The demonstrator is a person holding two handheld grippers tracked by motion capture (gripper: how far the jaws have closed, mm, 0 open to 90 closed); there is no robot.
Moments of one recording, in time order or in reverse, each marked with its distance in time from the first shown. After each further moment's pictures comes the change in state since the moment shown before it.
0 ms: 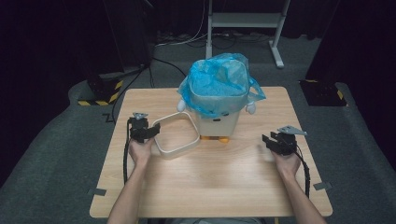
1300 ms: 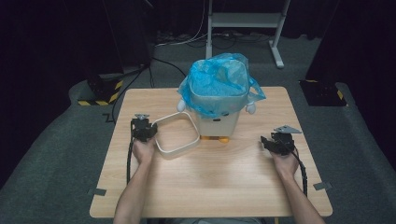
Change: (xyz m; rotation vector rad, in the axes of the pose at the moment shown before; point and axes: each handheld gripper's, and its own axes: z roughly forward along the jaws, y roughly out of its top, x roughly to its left) left arm 0.010 -0.013 0.039 0.034 0.052 -0.025; right arm -0.001 -0.003 0.013 0.061 -0.048 -0.019
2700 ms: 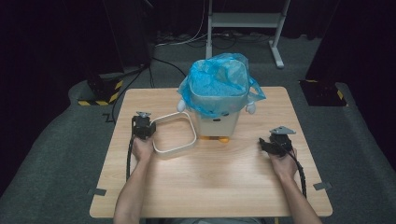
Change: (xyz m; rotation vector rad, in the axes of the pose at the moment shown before) left arm 0.005 0.007 0.007 0.027 0.027 0.085; right arm 0.010 0.000 0.003 0.034 -0.056 -0.084
